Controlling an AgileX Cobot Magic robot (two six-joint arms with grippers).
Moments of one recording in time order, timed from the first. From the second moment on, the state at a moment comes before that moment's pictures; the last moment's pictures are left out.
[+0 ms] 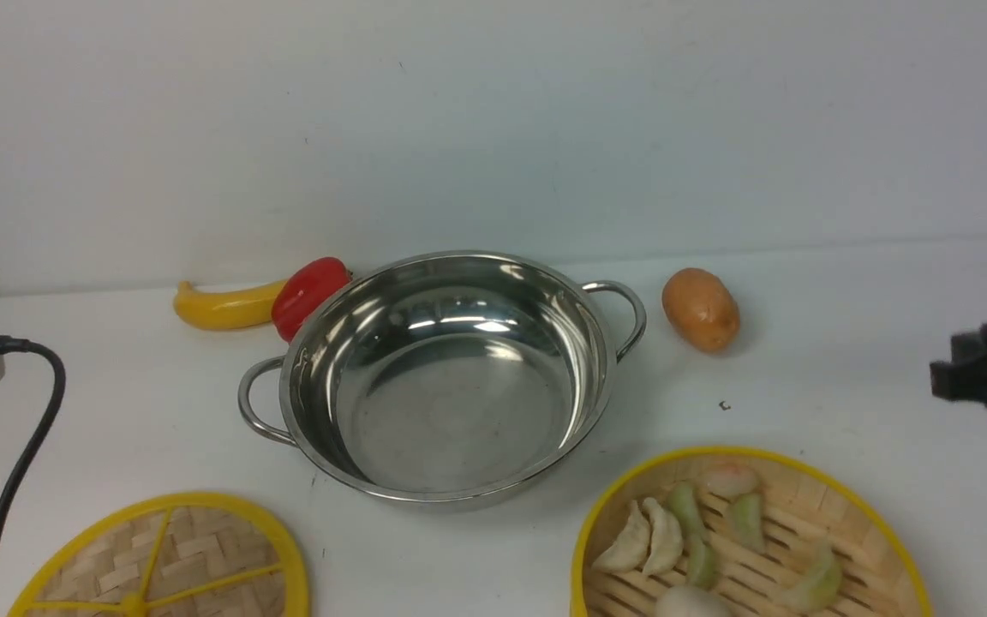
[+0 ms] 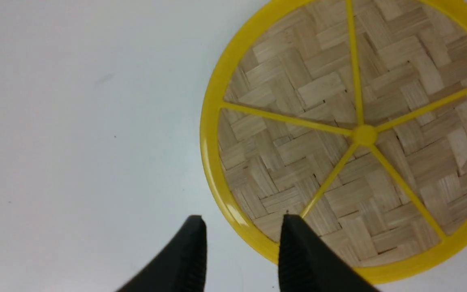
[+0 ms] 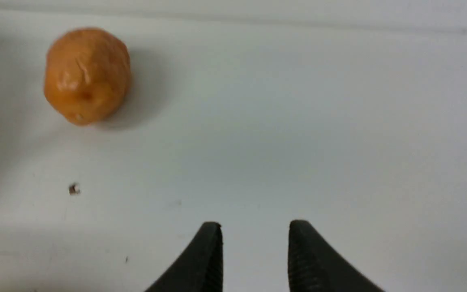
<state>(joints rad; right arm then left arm) 0.06 1.39 -0.62 -1.42 0.11 1.47 0.32 1.14 -0.87 -0.01 1.02 0.24</state>
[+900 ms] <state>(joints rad) 0.24 1.49 -0.95 0.16 0.94 -0.04 0.32 1.14 -0.87 -0.15 1.05 0.25</state>
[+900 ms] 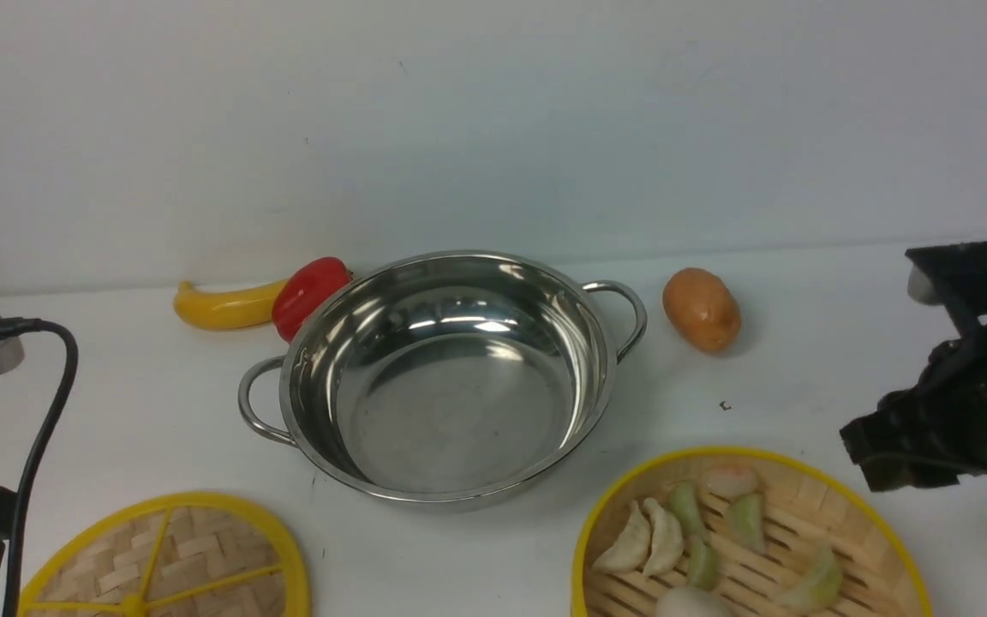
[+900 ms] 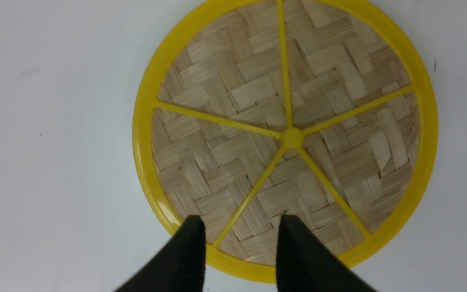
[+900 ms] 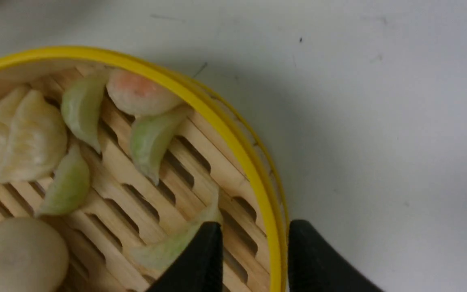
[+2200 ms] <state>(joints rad) 0.26 1.64 -1.31 0.05 1.23 -0.05 0.32 1.19 -0.77 -0.21 0.91 0.29</state>
